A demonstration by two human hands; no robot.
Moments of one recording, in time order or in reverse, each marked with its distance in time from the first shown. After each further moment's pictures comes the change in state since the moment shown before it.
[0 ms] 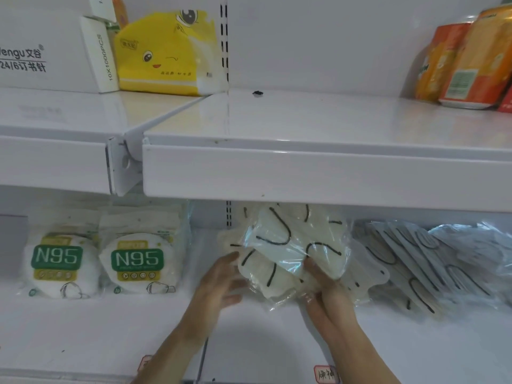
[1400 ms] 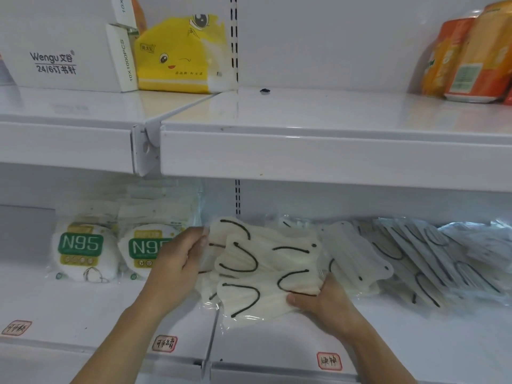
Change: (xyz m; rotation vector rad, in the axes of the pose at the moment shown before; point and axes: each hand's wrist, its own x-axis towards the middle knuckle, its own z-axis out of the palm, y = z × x) left_hand -0.016 0.062 -0.048 0.683 0.221 0.452; right_hand -0.012 -0.005 -0.024 -0.856 -0.273 0.046
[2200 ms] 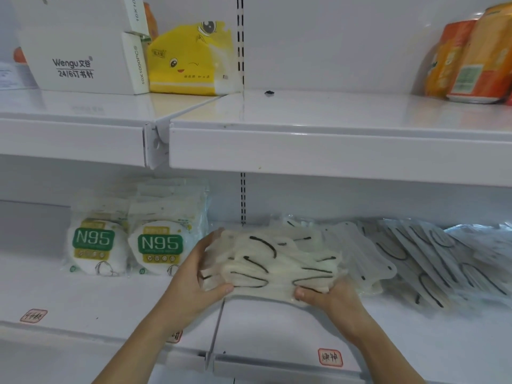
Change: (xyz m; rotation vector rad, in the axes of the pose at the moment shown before) left_hand -0.035 -0.007 0.015 -0.259 -0.176 -0.172; right_hand -0.019 -0.017 -0.004 -0.043 0.019 -0.140
